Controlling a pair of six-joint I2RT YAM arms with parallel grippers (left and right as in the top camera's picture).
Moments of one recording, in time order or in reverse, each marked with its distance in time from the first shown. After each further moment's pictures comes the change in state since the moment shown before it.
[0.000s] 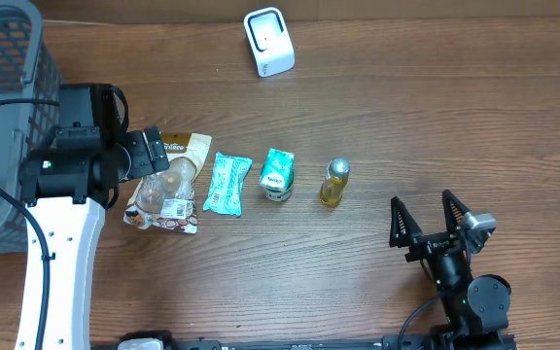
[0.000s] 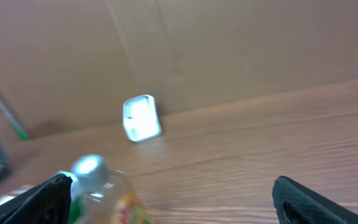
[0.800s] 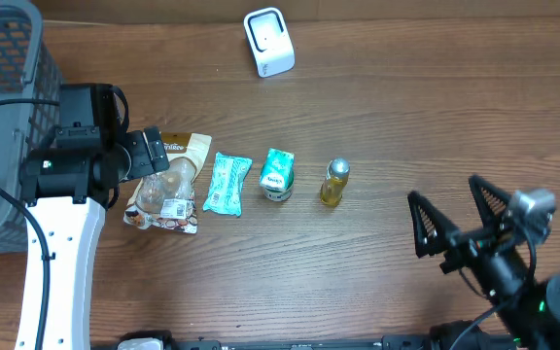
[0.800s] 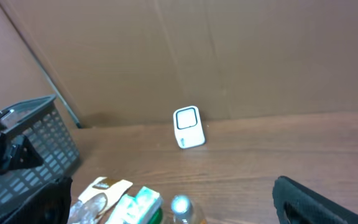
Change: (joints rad) left arm 0.000 0.000 0.000 0.000 0.000 0.000; right arm 0.000 0.382 0.819 -0.578 -0.154 -0.032
